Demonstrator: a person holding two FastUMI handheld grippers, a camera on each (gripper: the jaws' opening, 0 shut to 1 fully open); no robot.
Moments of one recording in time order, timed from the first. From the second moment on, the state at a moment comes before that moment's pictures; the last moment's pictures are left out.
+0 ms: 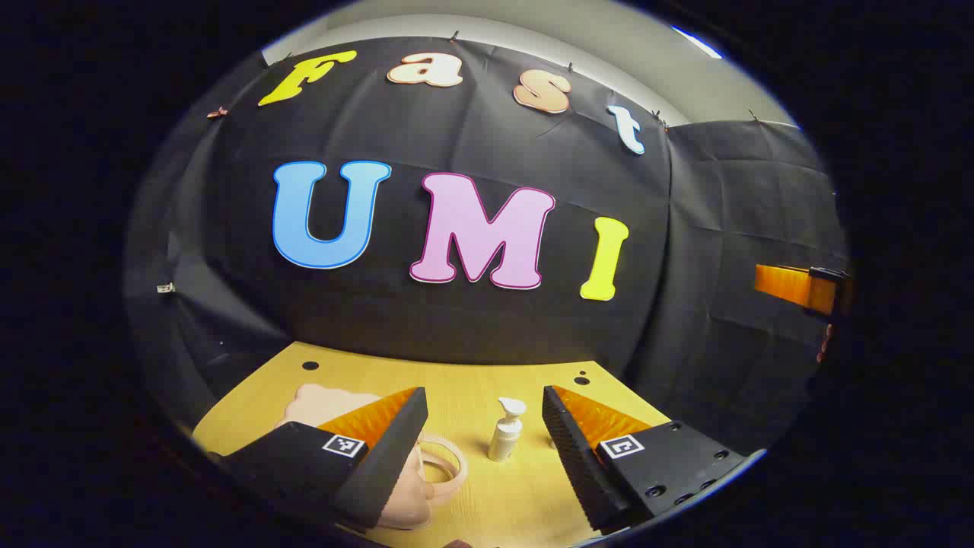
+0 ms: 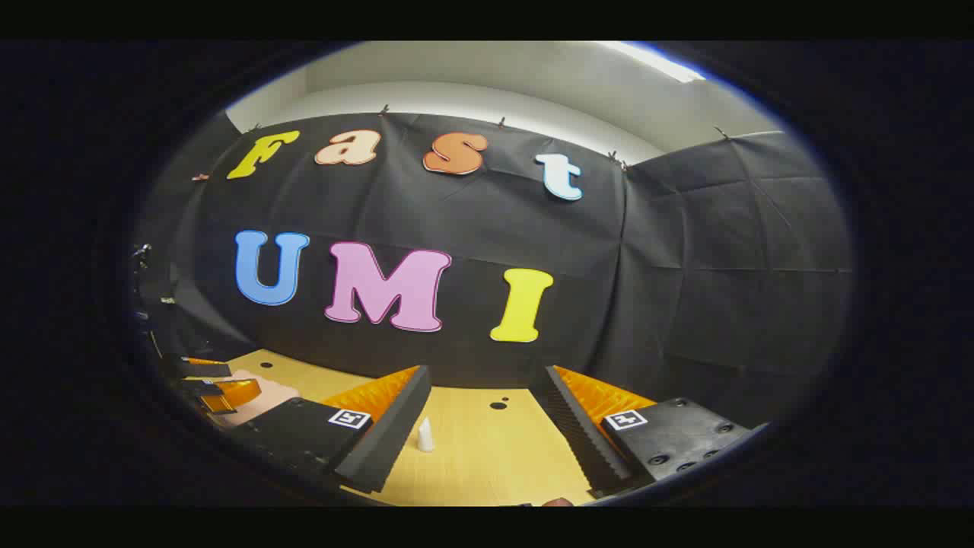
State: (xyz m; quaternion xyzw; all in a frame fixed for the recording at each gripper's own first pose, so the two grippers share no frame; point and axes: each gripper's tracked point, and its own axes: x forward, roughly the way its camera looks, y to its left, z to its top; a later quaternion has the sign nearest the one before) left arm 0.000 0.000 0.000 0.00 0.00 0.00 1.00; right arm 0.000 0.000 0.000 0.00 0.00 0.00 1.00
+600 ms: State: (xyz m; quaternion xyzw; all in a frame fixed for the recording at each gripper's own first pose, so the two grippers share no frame) left arm -0.020 0.018 0.015 0.01 -0.01 0.01 1.00; right arm 0.004 0.025 -0.014 0.03 0.01 0.02 1.00
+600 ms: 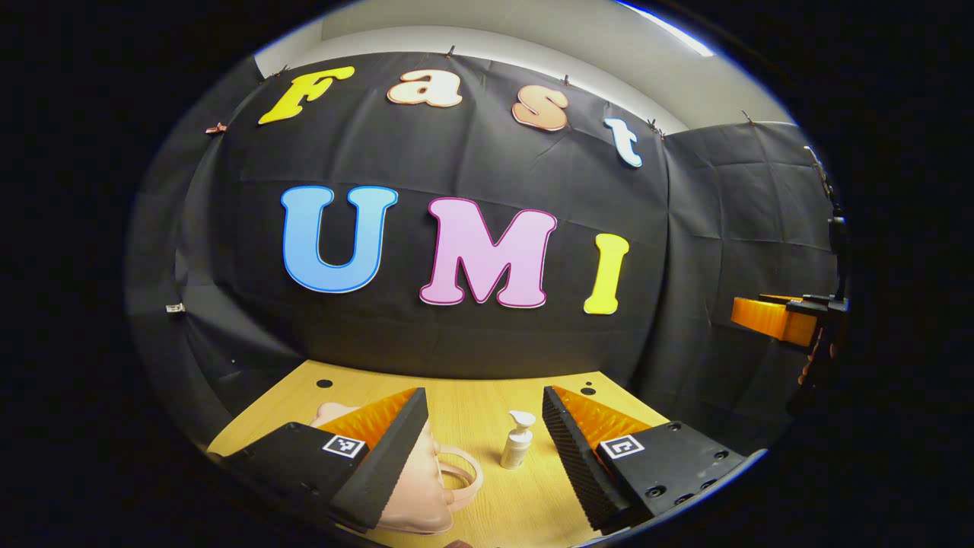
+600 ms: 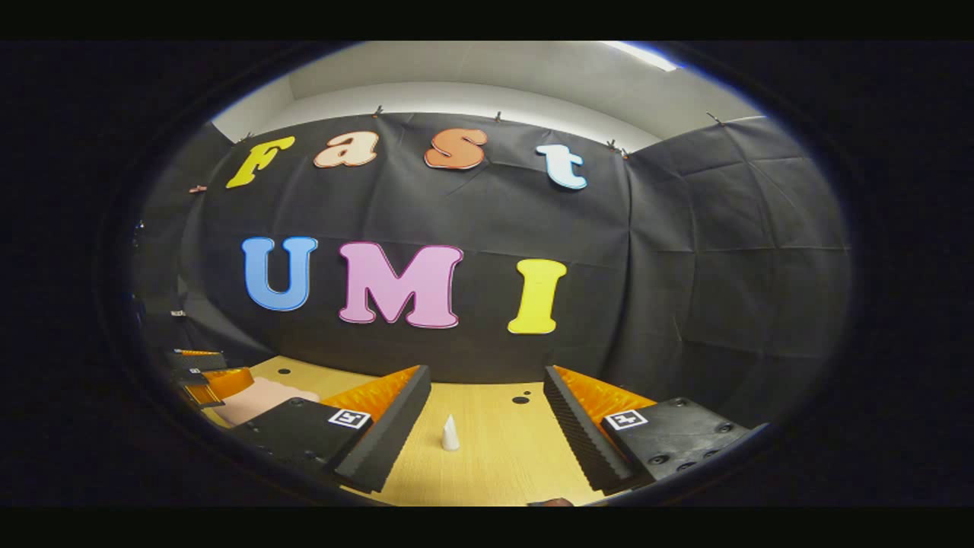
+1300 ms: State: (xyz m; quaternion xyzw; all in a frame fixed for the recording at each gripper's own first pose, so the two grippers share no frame) left arm 0.063 0.006 -0.158 -0.01 0.23 0.01 0.97; right arm 0.016 0.002 -0.056 0.04 0.05 0.05 1.00
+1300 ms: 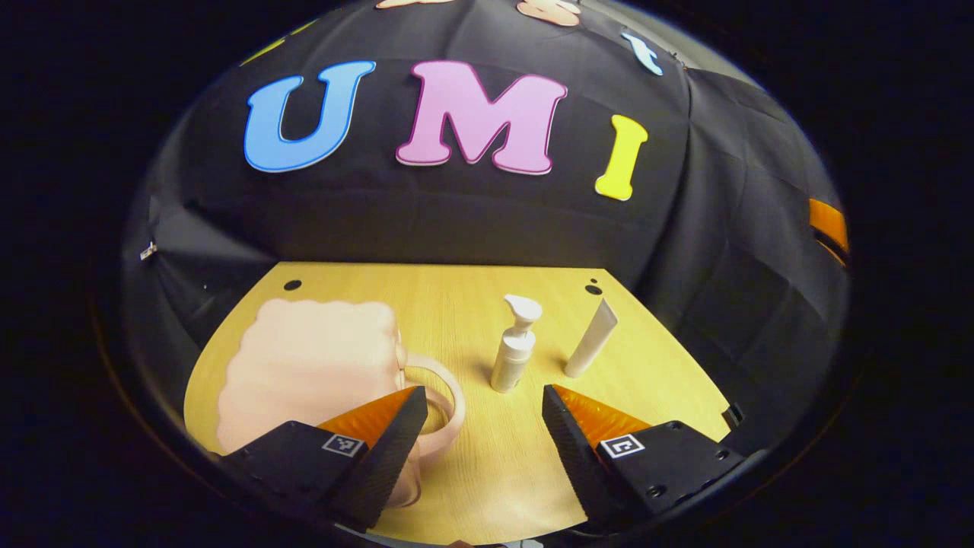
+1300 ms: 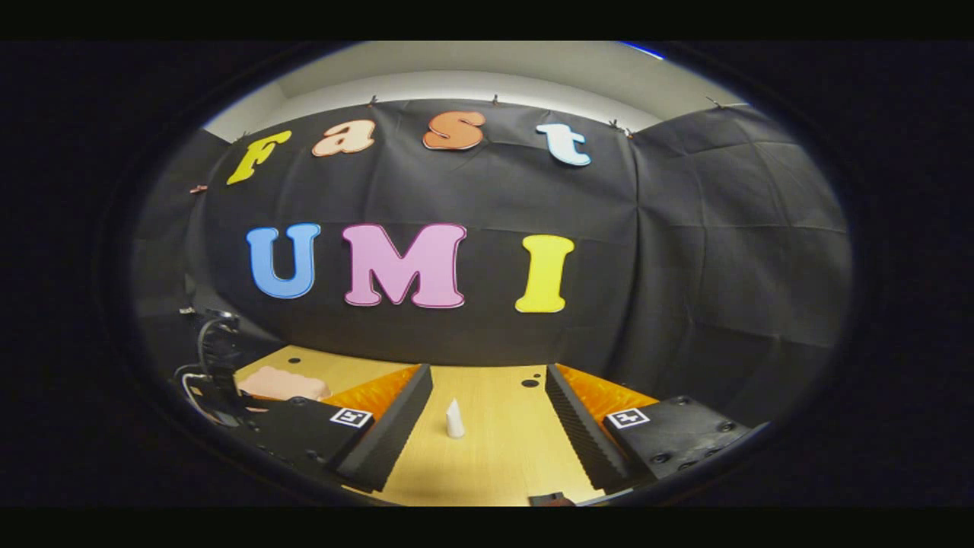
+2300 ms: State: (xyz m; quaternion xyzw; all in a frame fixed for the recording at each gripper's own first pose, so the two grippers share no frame) left arm 0.137 0.034 -0.236 0.04 0.38 0.10 0.92; right arm 0.134 -0.055 -0.196 0.09 0.20 0.10 0.97
